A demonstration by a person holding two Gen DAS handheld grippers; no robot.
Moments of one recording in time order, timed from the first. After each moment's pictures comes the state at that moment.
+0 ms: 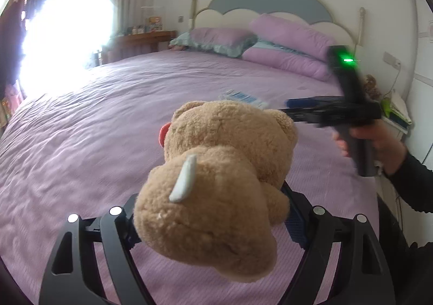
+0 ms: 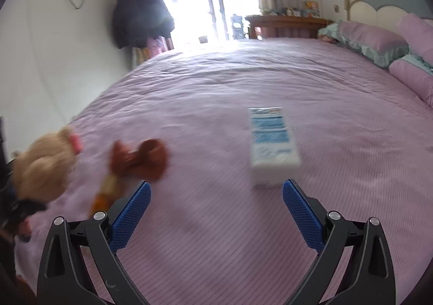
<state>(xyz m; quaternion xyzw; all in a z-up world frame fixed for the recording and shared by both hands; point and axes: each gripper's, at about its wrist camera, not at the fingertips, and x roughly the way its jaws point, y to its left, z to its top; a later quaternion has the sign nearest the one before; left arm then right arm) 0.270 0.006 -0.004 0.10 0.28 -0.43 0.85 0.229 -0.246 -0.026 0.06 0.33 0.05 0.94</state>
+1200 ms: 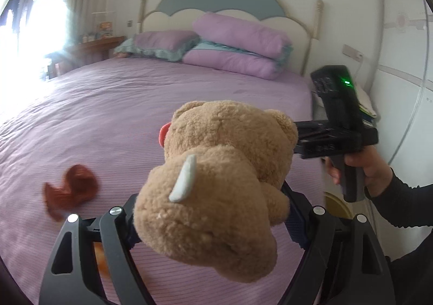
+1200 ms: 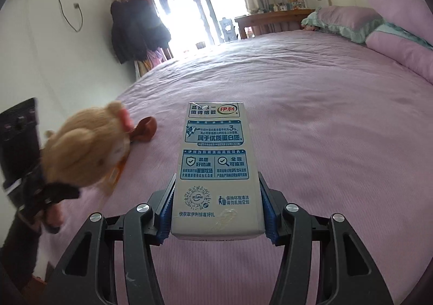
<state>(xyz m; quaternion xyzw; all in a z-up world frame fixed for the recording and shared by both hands) 0.198 -0.132 0.003 0.10 0.27 -0.54 0.79 0.074 -0.337 -0.025 0.13 0.31 0.07 0.94</state>
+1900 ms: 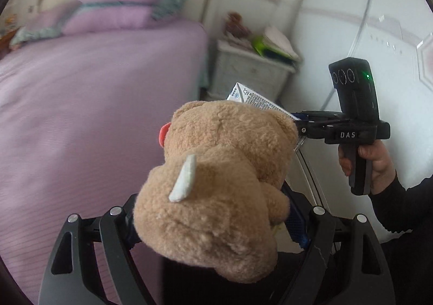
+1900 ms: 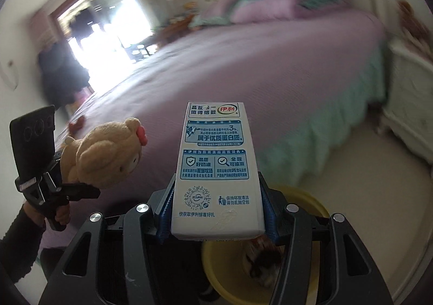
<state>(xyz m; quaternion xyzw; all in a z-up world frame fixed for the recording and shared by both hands) 0.012 -0.310 -0.084 0.18 0.33 -0.70 0.61 -0.243 -0.453 -0.098 0.25 0.29 -0.16 0.91</state>
